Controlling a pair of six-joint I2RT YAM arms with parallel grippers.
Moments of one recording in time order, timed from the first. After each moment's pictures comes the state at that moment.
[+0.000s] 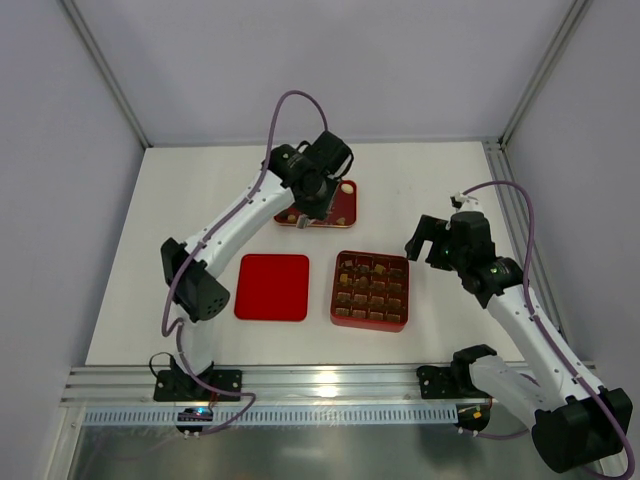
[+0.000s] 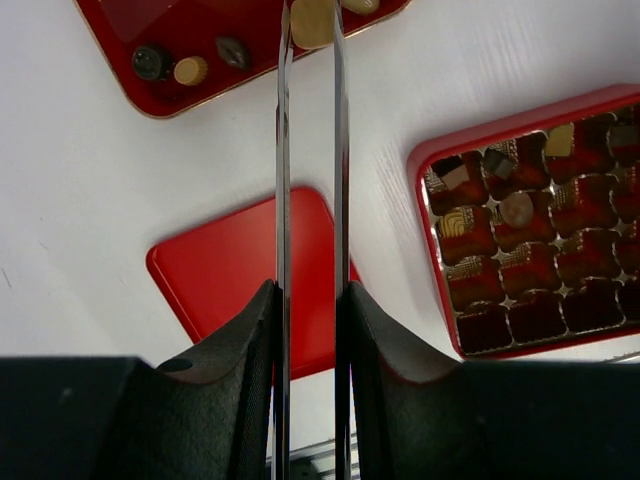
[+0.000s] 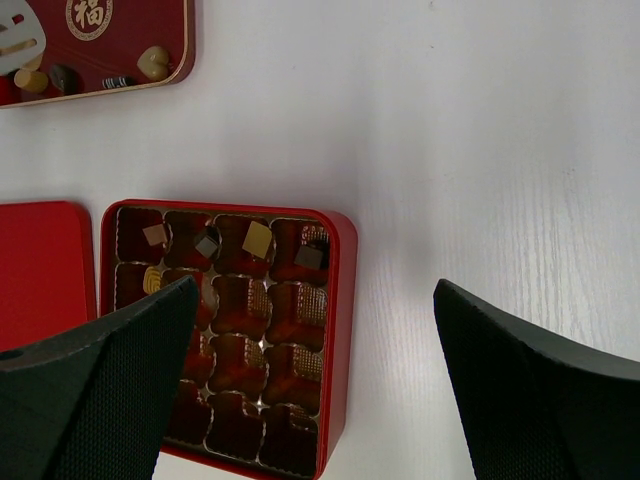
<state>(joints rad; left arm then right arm) -0.76 1.97 2.15 -1.27 -0.22 -0.25 0.26 0.90 0.76 -0.53 0.06 0.45</state>
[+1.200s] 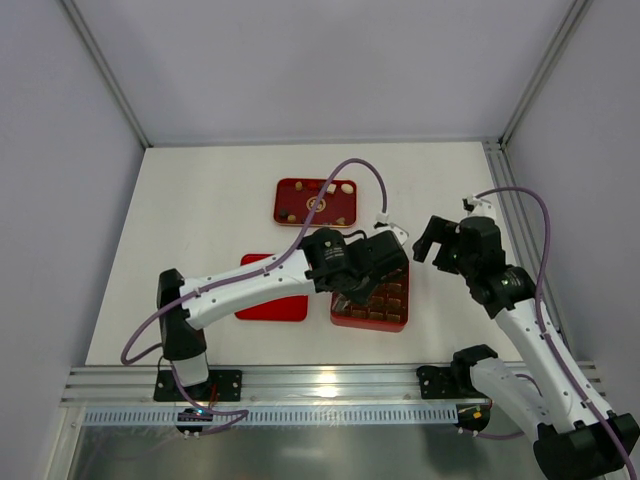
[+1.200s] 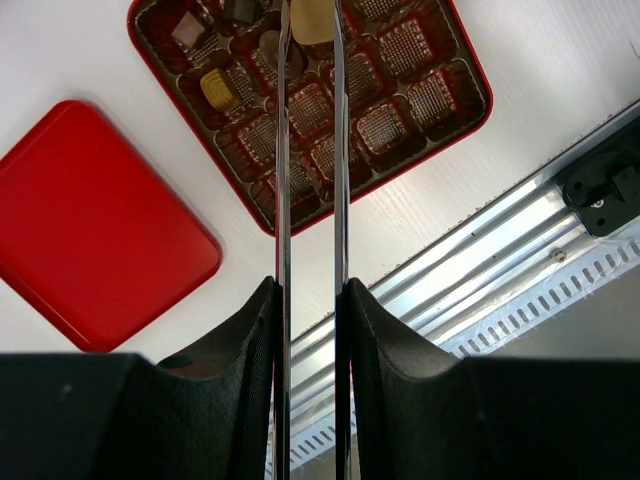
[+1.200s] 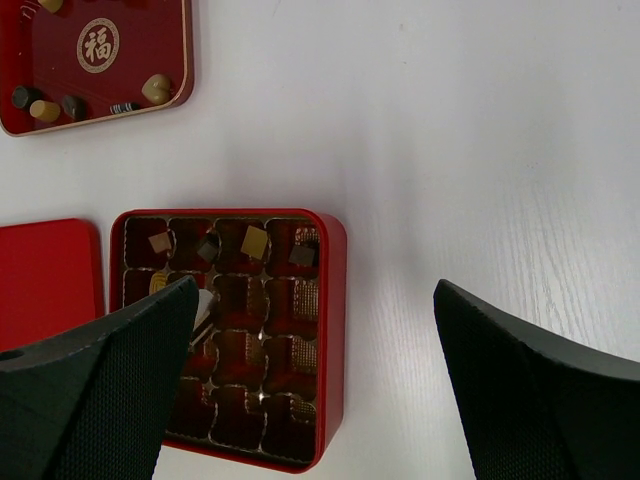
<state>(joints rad) -1.26 1.76 1.85 -1.18 -0.31 -0.50 0.26 0.81 0.78 -0.60 0.11 0.48</state>
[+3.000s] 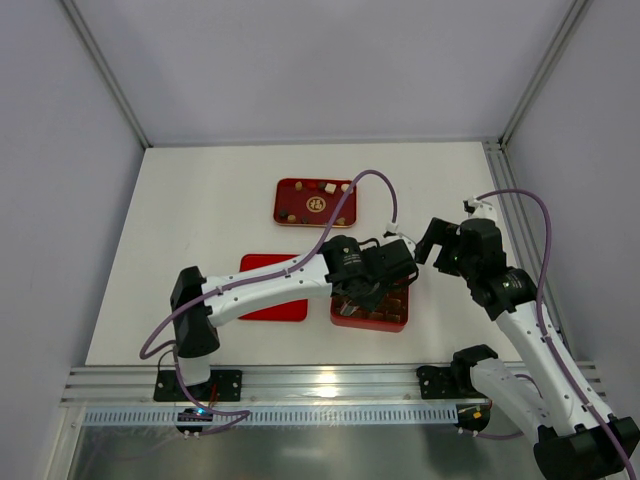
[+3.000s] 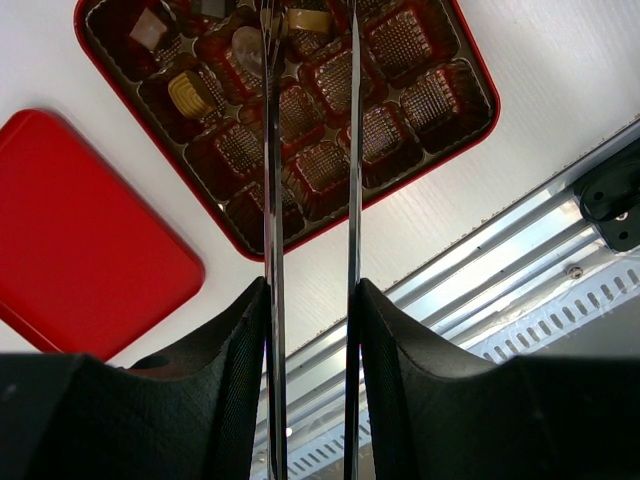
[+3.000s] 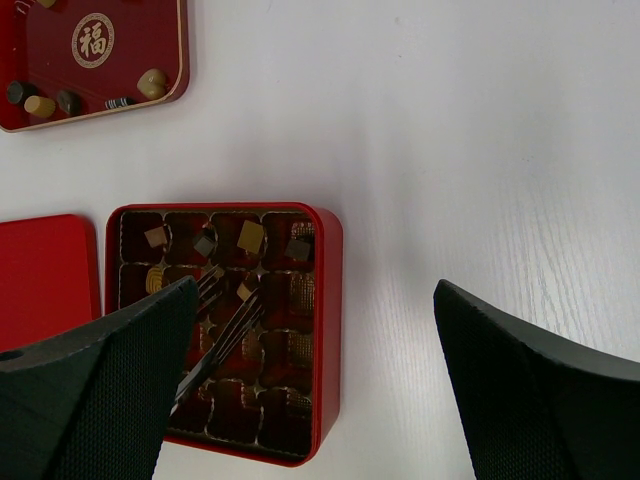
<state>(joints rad) -1.28 1.85 1.82 -1.12 -0.30 -0.50 0.26 0.79 0.77 -0.62 0.12 0.48</state>
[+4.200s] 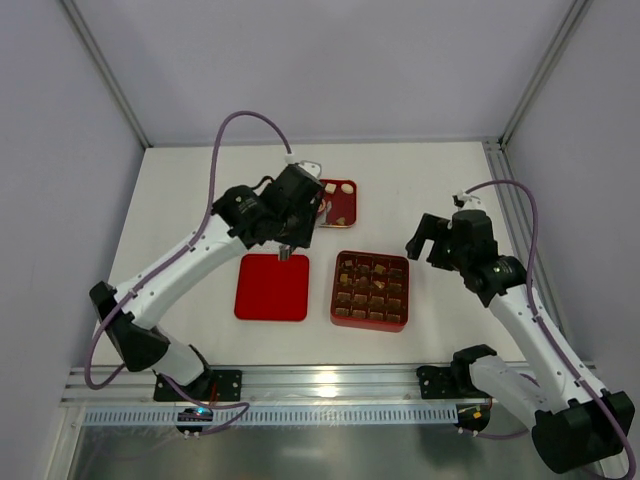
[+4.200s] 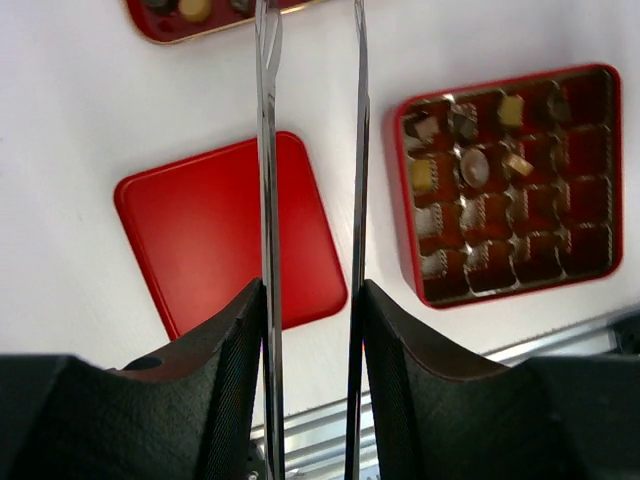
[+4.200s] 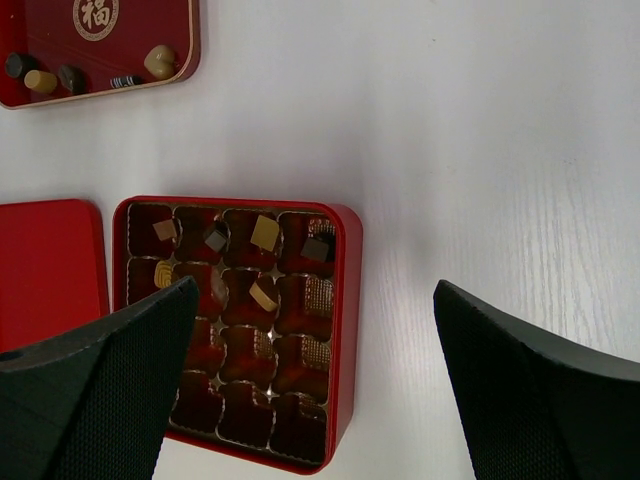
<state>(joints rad) -0.88 1.52 1.69 -1.11 -0.29 -0.45 0.26 0.89 0.79 -0.58 0.06 0.47</state>
